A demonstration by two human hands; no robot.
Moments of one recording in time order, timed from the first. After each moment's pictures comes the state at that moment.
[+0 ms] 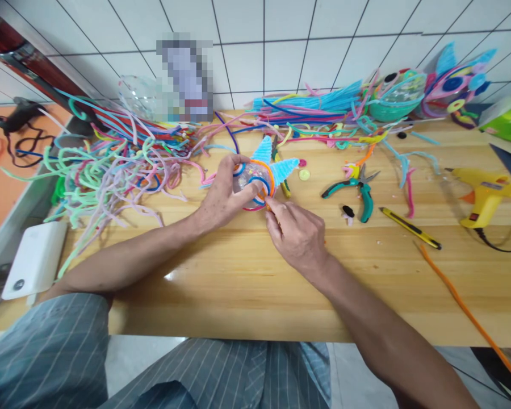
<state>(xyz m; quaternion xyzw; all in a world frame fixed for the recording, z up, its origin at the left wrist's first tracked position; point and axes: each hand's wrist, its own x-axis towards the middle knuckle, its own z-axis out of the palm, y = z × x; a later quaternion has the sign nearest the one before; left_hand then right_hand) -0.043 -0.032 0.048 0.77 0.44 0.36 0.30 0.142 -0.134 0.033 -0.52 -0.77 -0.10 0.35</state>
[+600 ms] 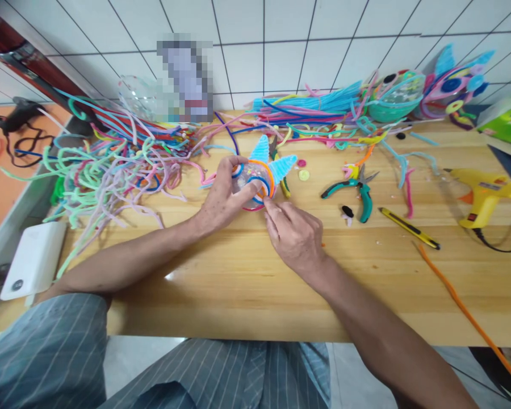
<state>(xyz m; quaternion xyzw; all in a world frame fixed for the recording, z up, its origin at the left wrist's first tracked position) -0.042 -0.035 0.039 0.75 0.44 0.38 0.31 0.139 -0.135 0.030 -0.52 -0.77 -0.16 0.33</state>
